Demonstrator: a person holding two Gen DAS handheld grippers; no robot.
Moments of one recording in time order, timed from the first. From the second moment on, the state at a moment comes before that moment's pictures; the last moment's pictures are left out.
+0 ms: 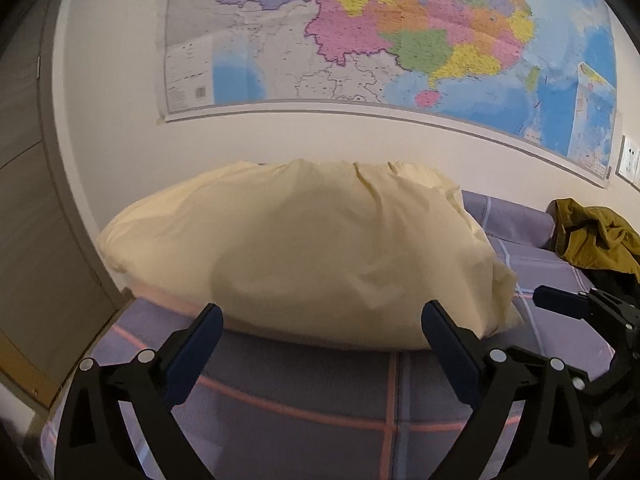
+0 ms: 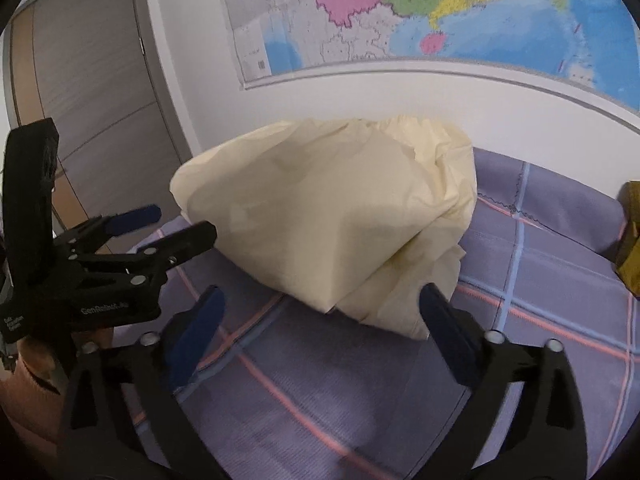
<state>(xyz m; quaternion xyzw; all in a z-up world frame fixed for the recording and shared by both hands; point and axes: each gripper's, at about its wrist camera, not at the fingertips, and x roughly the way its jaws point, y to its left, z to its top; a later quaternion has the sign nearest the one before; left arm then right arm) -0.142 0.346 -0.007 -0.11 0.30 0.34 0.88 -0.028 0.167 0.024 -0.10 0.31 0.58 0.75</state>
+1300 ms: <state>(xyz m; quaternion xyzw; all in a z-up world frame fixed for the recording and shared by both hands) -0.204 0.289 -0.002 -0.11 0.28 0.39 0.87 -0.085 0.103 0.039 -0.10 0.28 0.58 0.76</state>
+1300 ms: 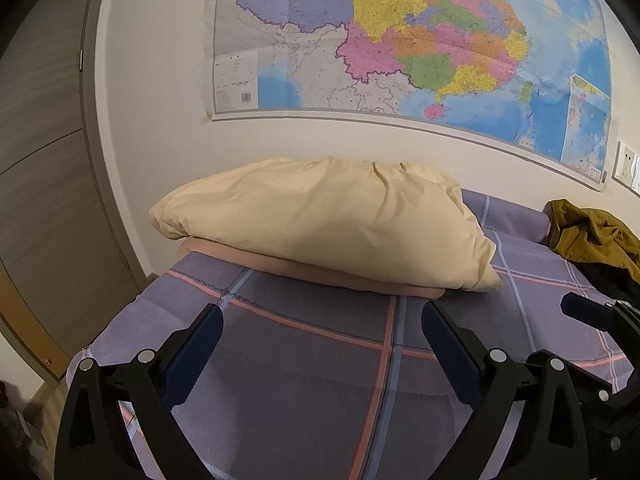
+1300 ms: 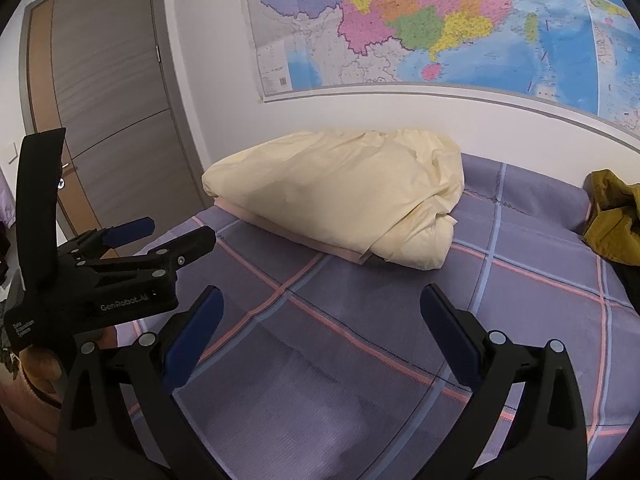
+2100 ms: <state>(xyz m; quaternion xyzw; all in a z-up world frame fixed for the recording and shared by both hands) -0.206 0.280 -0.001 -0.10 0.28 0.39 0.87 -0.092 0.096 0.038 -0.10 0.28 0.58 0.76</state>
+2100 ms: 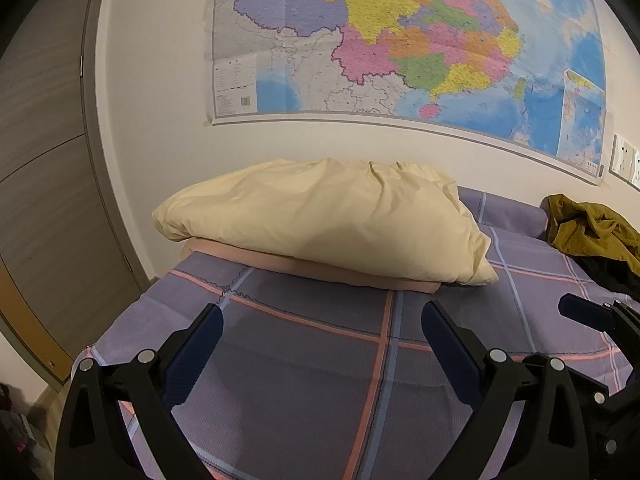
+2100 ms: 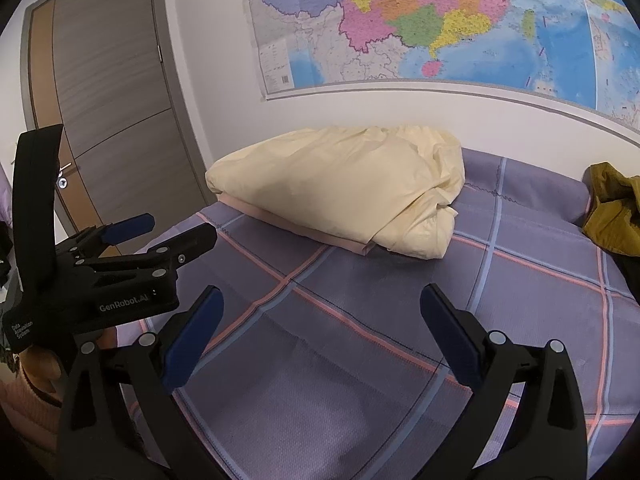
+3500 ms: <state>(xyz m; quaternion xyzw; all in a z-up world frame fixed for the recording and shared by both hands) -0.198 0.275 -0.010 -0.10 0.29 0.38 0.87 -0.085 0.092 0.033 -0.09 0.29 0.58 0.76</state>
